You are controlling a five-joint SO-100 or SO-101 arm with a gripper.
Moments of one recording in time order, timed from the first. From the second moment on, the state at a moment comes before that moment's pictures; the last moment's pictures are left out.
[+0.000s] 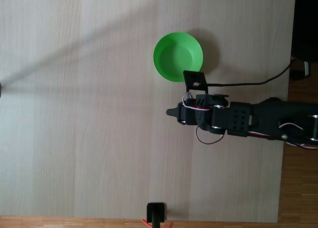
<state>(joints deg) -0.2 87.9 110.7 55.0 -5.1</state>
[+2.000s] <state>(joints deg) 1.2 88.0 111.6 55.0 -8.3</state>
